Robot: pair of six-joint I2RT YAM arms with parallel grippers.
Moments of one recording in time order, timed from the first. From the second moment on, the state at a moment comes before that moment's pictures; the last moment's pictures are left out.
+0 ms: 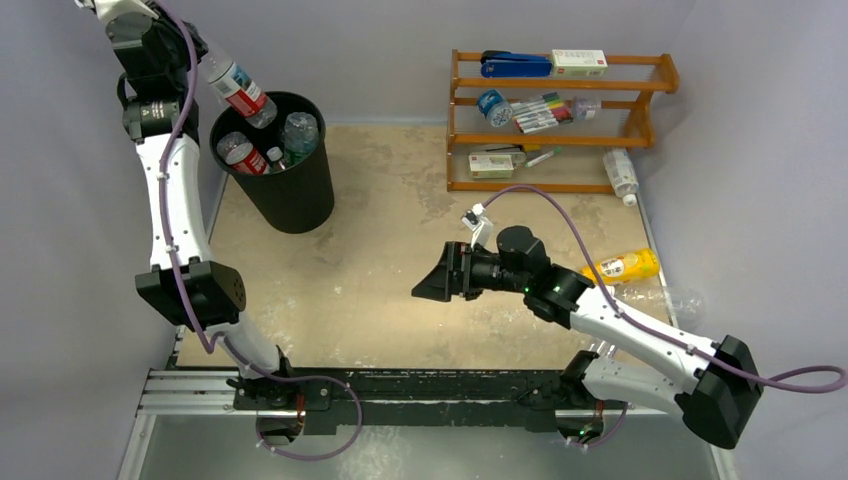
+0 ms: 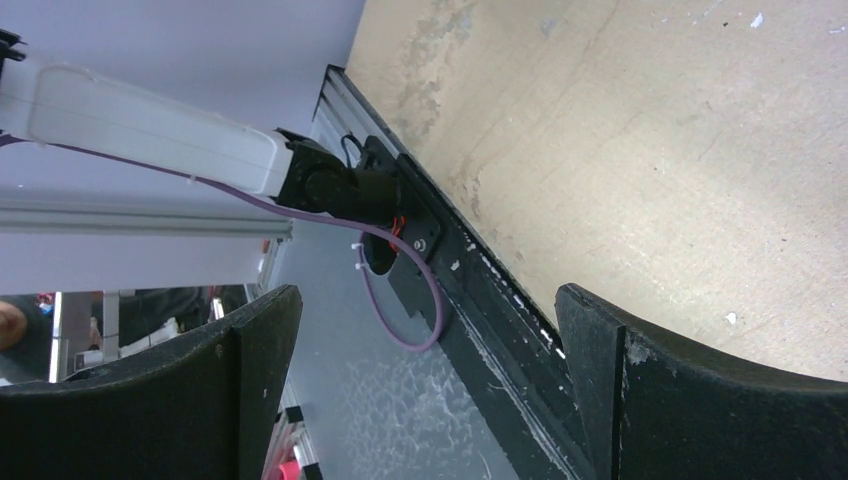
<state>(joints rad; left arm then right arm) 0.25 1.72 2.11 -0.35 -0.09 -0.44 0.82 1.02 0.71 -0.07 -0.39 0.86</state>
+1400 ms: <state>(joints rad) 0.04 1.21 1.54 -0.40 0.24 -0.70 0.82 0.91 0.77 -0.22 -0.25 0.85</state>
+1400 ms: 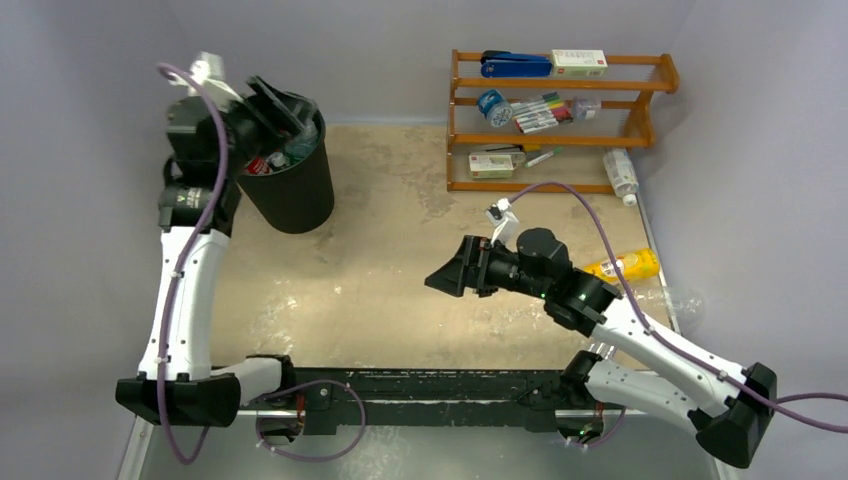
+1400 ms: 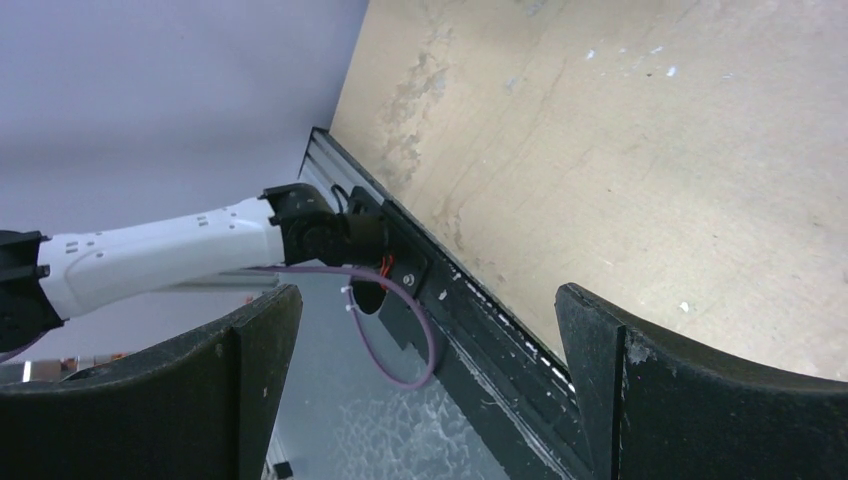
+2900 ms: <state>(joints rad) -0.30 0.99 1.13 -0.56 0.28 -0.71 0.05 1.07 1.12 -0.99 0.35 0.69</state>
